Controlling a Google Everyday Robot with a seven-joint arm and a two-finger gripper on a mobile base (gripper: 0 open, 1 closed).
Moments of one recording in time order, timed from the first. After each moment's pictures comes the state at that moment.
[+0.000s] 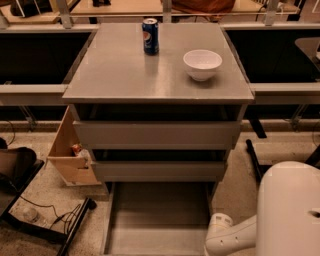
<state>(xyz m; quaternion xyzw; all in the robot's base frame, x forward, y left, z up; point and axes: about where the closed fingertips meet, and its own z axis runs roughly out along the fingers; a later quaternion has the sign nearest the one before) 0.365 -0.218 0.221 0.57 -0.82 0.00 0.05</state>
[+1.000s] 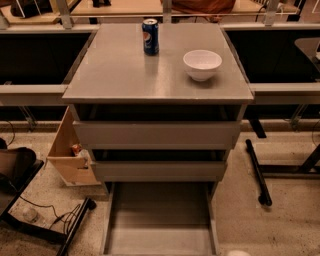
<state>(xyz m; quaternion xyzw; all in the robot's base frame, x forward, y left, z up) 0.269 -0.237 0.236 0.52 -0.85 0.00 0.00</state>
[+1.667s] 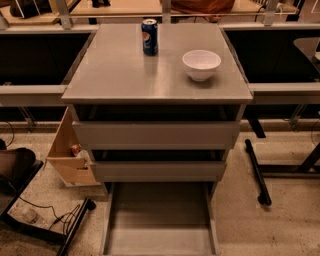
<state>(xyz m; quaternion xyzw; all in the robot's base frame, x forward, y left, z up) 0.236 -0.250 0.125 0.53 -0.84 -0.02 -0.07</state>
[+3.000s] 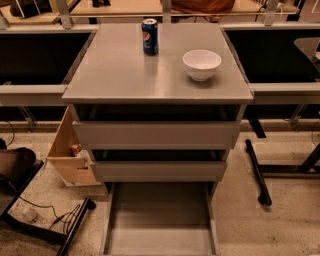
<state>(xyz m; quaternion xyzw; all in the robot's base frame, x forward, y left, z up) 0.342 -0.157 0.044 0.64 -0.75 0.04 -0.17</state>
